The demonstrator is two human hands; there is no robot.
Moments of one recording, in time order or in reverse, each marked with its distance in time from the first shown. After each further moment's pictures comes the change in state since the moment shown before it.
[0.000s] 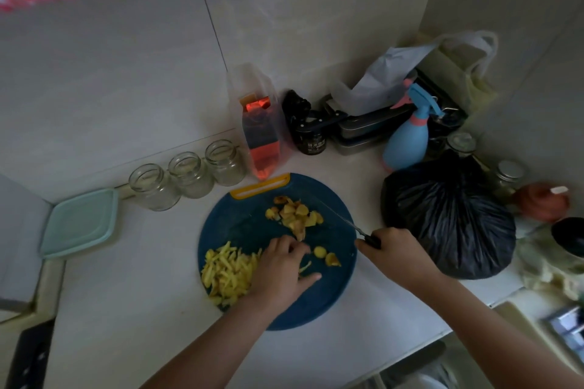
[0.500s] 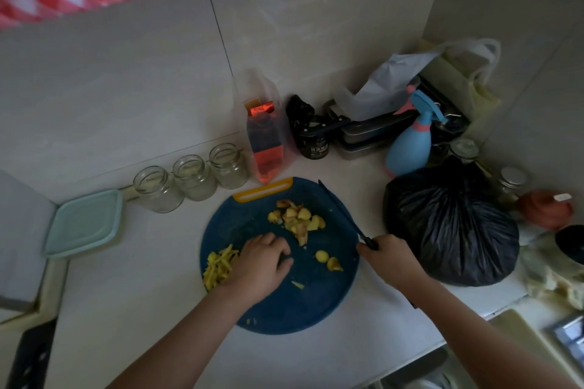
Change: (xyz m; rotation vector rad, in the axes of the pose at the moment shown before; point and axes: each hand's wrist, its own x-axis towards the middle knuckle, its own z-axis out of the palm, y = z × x) left_hand 0.003 -0.033 -0.027 -0.005 0.013 0.036; right_hand 0.012 0.000 0.015 0.166 -0.067 0.187
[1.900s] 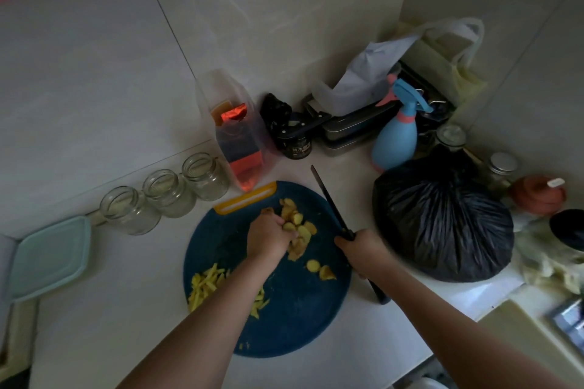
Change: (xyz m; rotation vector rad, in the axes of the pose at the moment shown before) left_hand 0.088 0.026 0.002 -0.446 -0.028 -0.653; right_hand 0.033 -0.015 0.020 0.220 -0.099 0.220
